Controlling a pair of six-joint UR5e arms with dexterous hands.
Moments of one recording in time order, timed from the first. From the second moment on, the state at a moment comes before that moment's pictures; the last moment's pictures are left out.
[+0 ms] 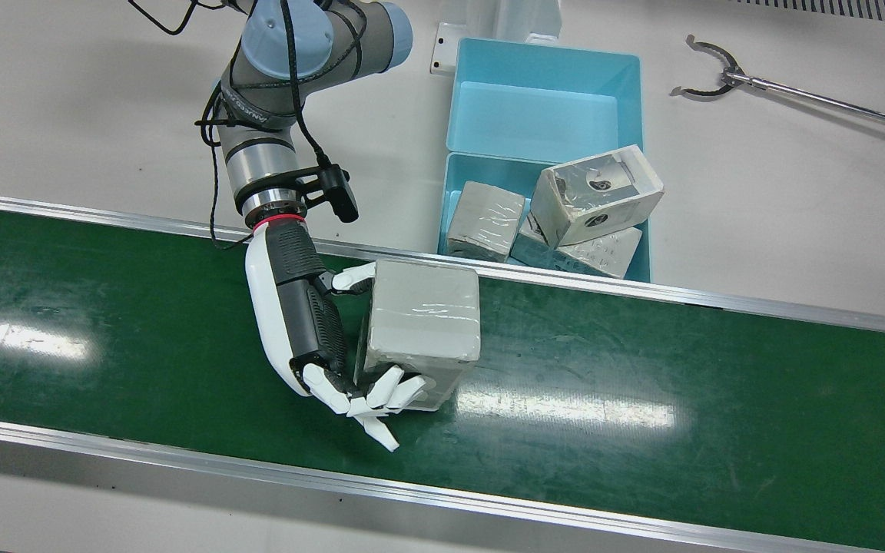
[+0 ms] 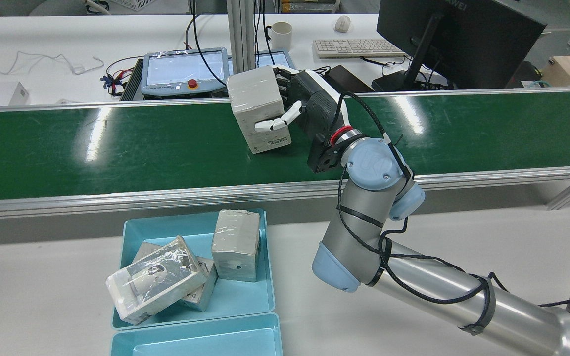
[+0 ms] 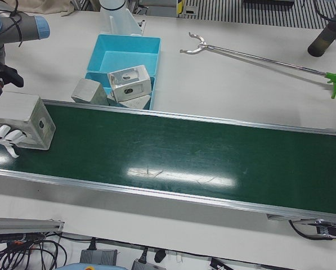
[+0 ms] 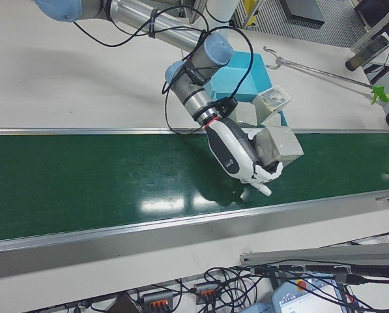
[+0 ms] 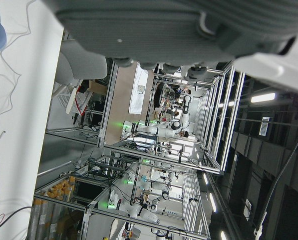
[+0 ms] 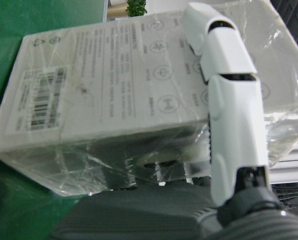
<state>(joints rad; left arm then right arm) -1.86 -1.90 -1.77 0.60 1.96 -0.16 0.73 -0.78 1.55 -3.54 -1.10 -0.12</state>
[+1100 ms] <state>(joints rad) -1.86 -1.90 -1.77 0.60 1.96 -0.16 0.44 -0.80 1.91 -3.79 -1.10 -0.14</state>
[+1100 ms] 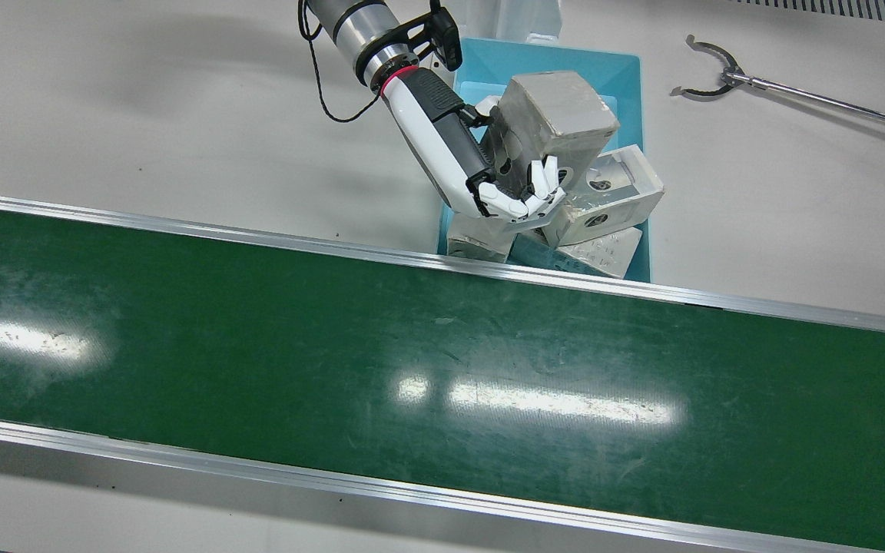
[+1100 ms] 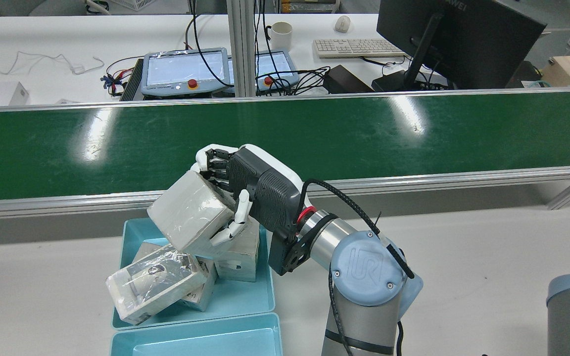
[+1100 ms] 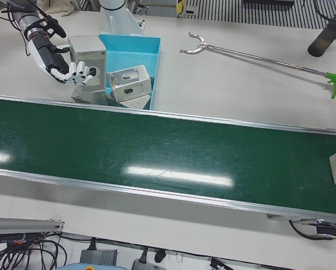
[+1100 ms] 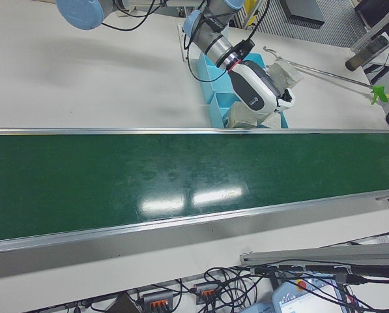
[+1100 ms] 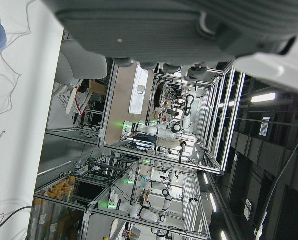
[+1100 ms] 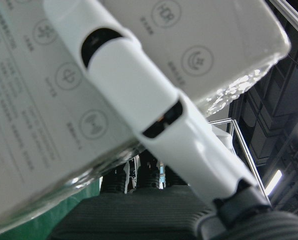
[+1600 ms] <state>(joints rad) -1.86 -1.90 -1.77 0.60 1.96 -0.16 0.39 -0.81 1.91 -3.73 -1.10 -0.14</state>
